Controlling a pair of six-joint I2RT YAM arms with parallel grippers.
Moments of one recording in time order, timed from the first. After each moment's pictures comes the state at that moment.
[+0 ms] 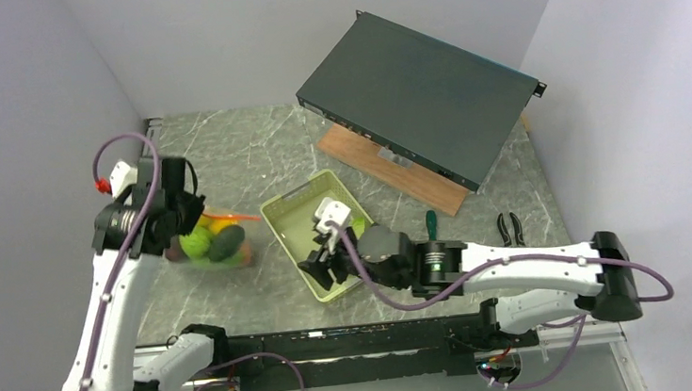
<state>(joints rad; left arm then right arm) -0.23 0.97 1.31 -1.23 -0.37 -1.19 1.37 1.23 0.98 -0.02 0.30 0.14</state>
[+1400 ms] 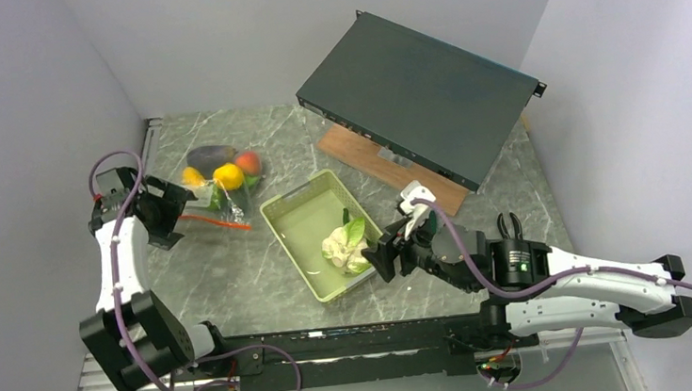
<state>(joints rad) 0.39 1.29 0.99 -0.67 0.21 -0.79 1.35 0.78 0.89 -0.43 0.50 0.33</state>
